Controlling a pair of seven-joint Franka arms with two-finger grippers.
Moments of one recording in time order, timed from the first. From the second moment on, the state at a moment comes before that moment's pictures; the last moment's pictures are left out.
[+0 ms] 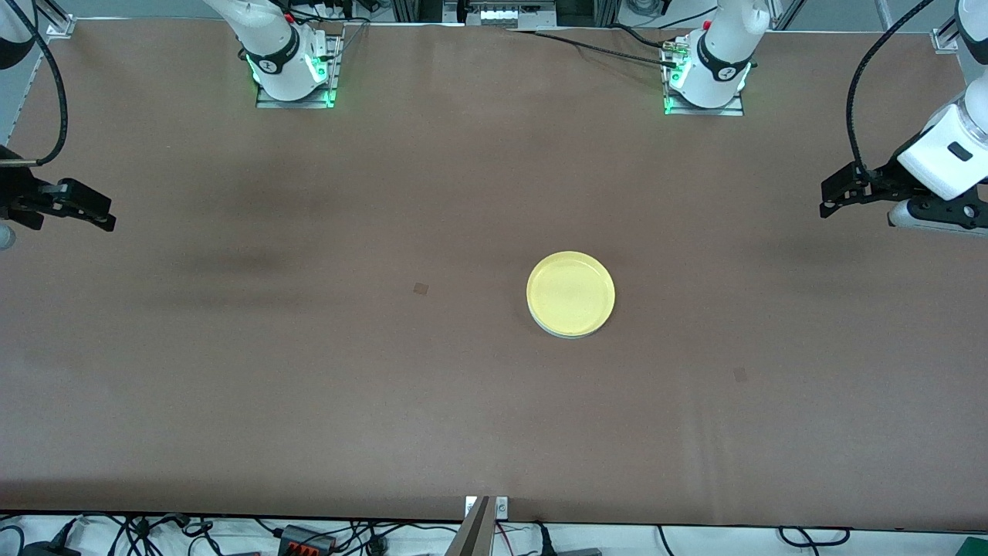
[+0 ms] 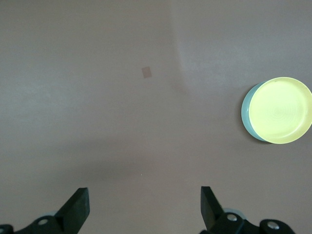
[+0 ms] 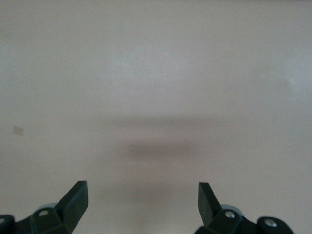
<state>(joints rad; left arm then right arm) -0.03 -0.01 0.01 -1.70 0.00 1.71 0.11 -0.02 0.13 0.00 -1.48 -0.06 1.60 -0.03</state>
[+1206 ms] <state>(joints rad) -0.03 -0.01 0.01 -1.70 0.00 1.69 0.11 -0.03 -0.10 0.00 -1.80 -0.06 1.72 0.00</state>
